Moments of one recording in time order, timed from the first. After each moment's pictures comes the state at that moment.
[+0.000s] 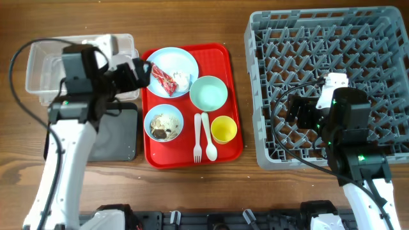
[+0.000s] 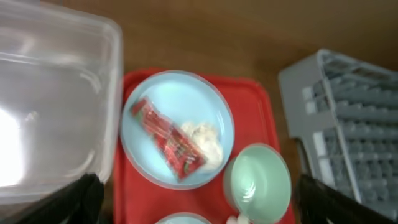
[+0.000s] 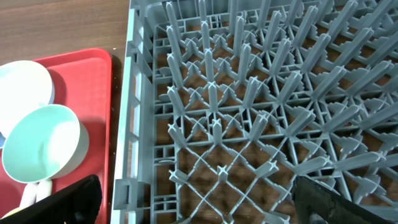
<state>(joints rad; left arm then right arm) 0.00 1.33 1.10 -0.49 0.33 -0.28 0.07 0.91 0.83 -0.62 0.02 0.14</state>
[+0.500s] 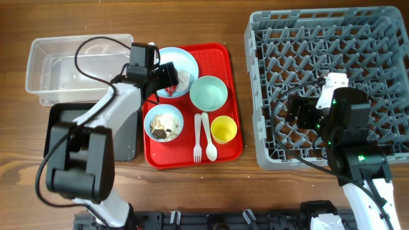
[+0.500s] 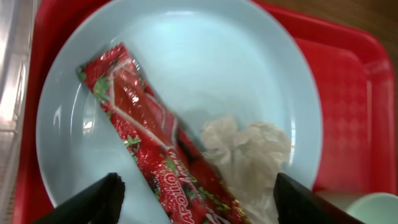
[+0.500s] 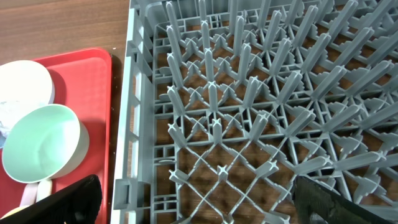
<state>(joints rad) -0.20 1.82 1.10 -0.22 0.11 -0.45 0.07 0.91 0.83 -0.62 0.02 0.14</state>
